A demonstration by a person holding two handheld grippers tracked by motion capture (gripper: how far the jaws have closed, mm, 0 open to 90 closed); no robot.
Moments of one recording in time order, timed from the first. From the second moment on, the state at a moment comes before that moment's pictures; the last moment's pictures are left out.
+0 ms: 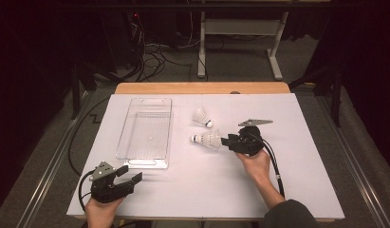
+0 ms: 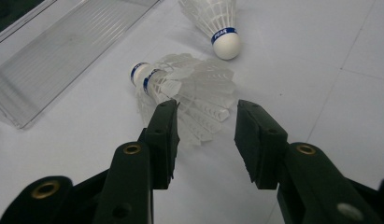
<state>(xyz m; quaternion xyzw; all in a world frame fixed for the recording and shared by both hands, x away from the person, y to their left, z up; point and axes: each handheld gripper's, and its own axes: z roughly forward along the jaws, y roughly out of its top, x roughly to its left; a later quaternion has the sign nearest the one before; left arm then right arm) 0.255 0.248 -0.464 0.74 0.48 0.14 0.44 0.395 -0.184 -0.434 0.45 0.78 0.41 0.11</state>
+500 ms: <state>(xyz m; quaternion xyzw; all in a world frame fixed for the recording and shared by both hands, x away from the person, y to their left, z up) 0.255 0.248 -0.464 0.74 0.48 0.14 0.44 0.401 -0.185 -0.426 0.45 0.79 0.41 0.11</state>
